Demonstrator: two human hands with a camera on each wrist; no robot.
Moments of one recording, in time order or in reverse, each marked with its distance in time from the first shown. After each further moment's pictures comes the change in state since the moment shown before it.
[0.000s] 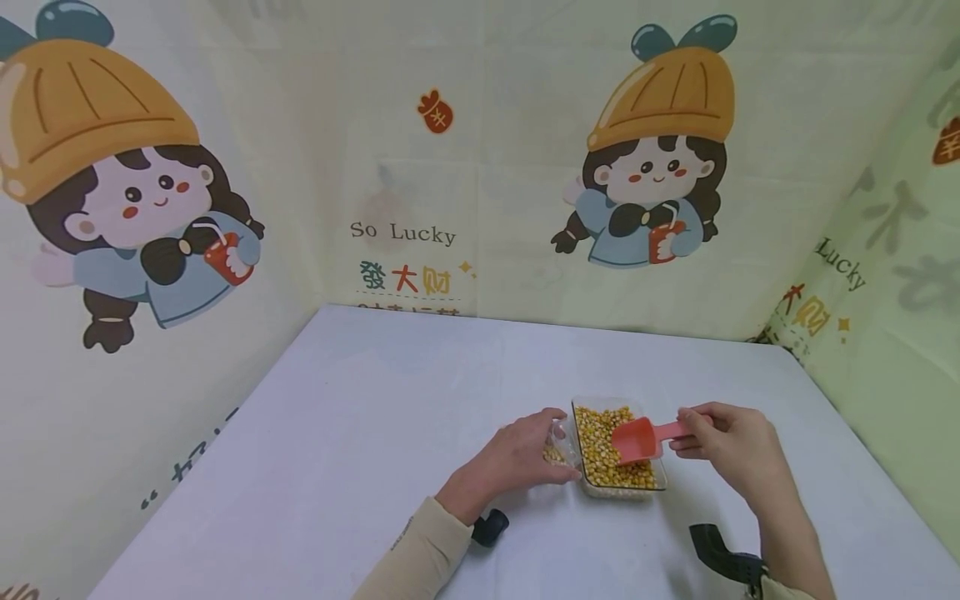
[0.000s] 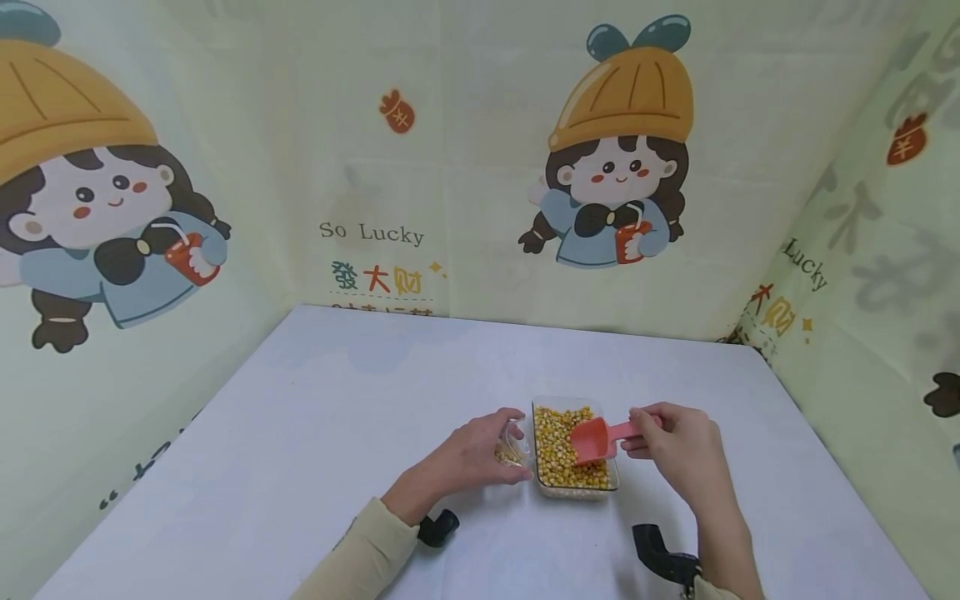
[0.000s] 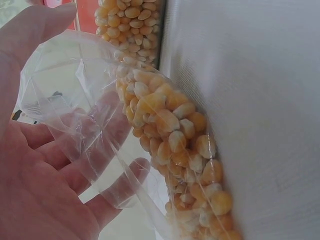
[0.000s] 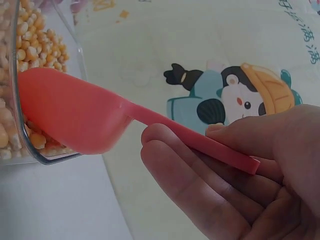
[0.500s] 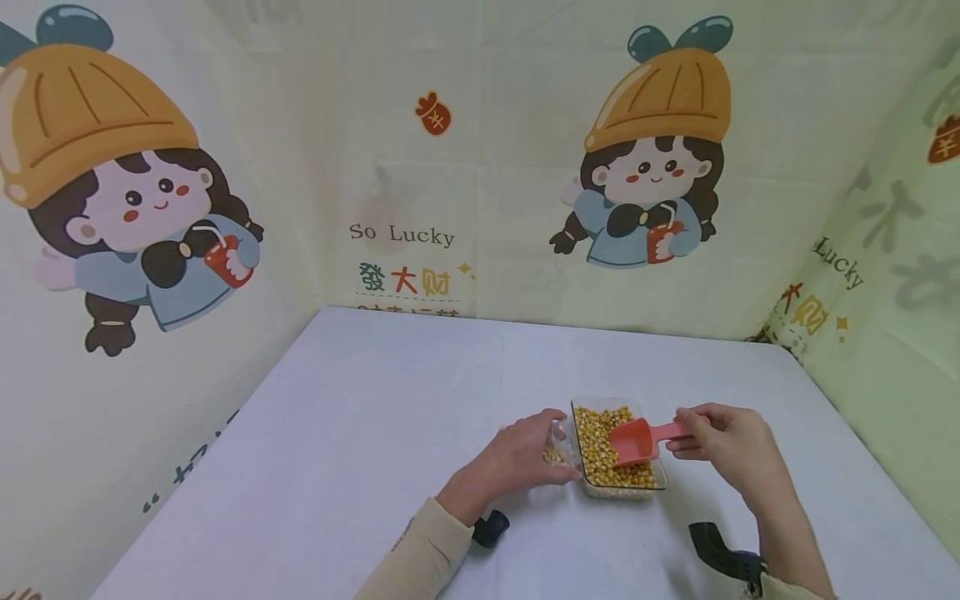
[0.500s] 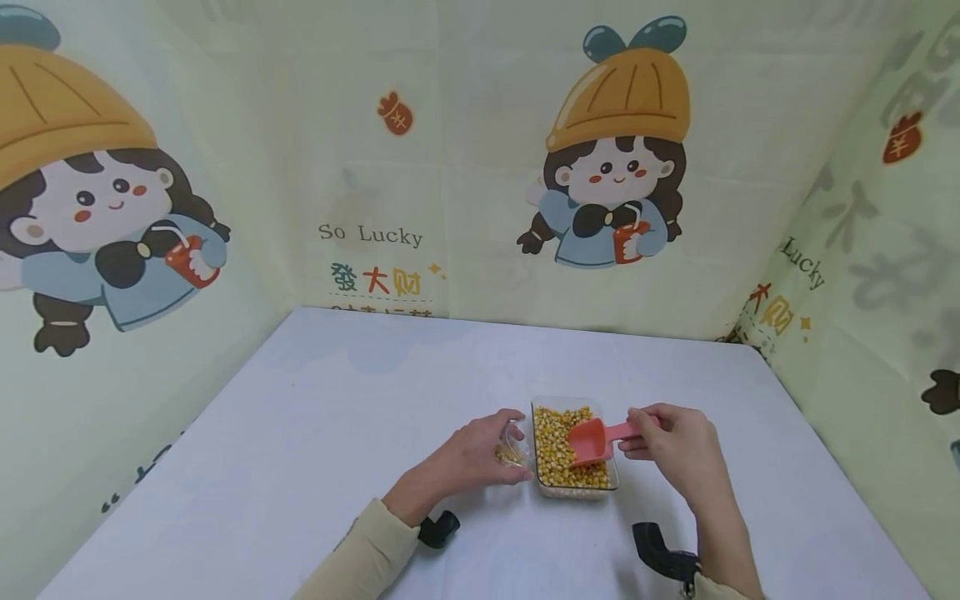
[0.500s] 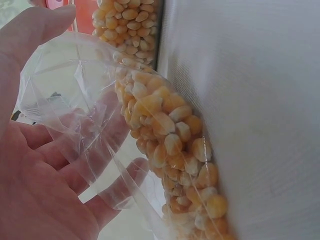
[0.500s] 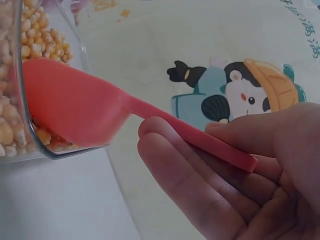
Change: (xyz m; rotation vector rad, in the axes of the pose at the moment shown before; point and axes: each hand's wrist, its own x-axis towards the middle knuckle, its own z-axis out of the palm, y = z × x) left_hand 0.001 0.000 0.002 -0.009 -0.006 -0.012; right_hand 0.002 0.004 0.001 0.044 -0.046 0.021
